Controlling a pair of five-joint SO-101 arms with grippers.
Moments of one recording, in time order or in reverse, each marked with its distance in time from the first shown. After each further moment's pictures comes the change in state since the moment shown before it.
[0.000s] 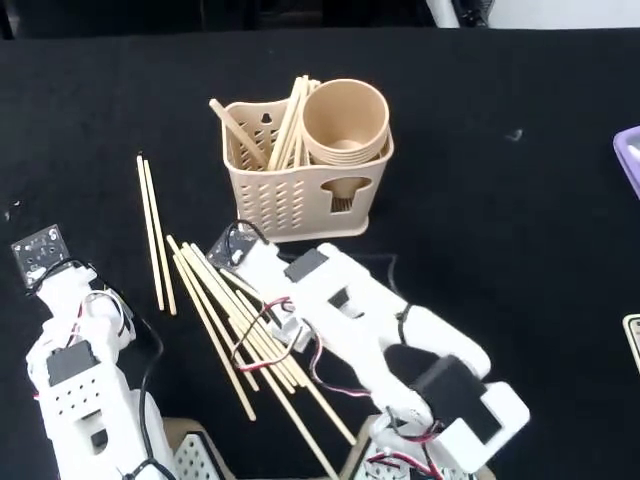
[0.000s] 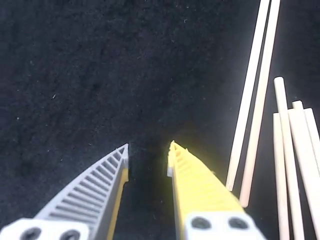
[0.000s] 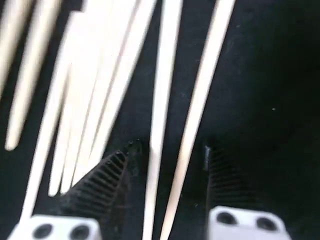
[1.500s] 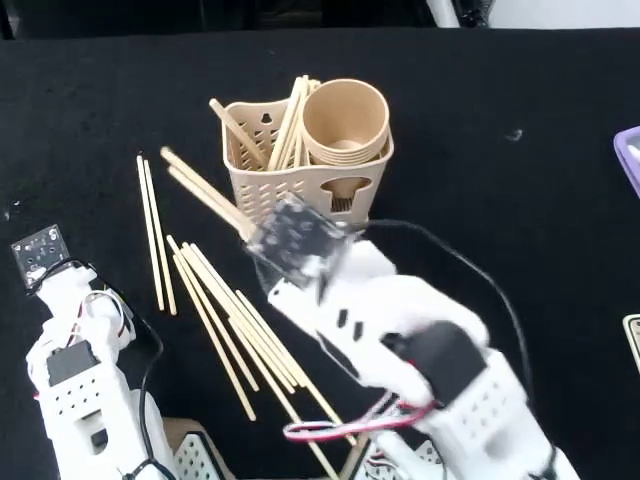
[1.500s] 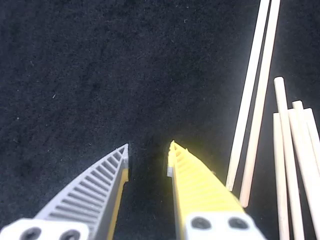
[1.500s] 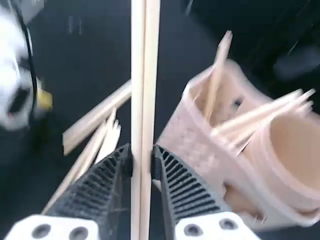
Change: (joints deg) left arm 0.0 0.0 0.0 0.0 0.0; right arm -1.9 -56.0 -11.3 6.9 -4.0
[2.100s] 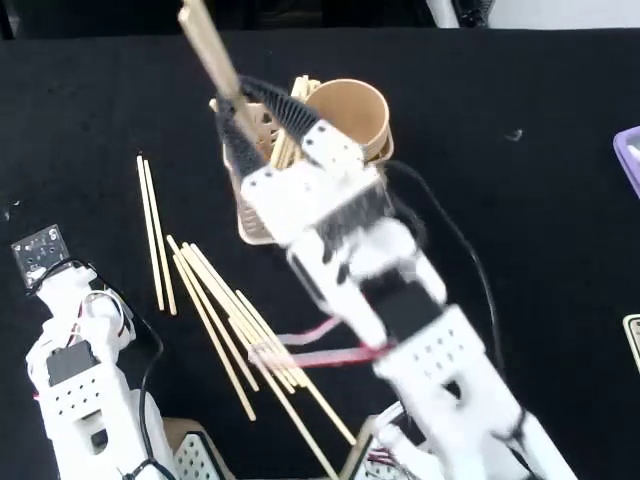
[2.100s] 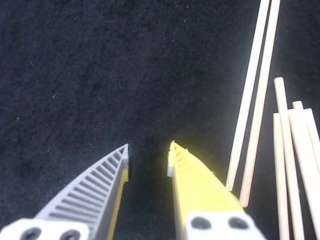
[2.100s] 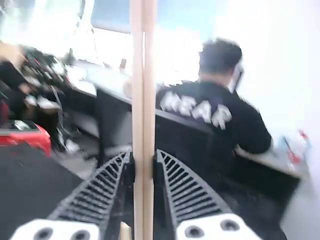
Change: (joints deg) left arm 0.0 0.0 0.0 0.0 0.0; right arm 8.3 15.8 6.9 -61.0 -2.2
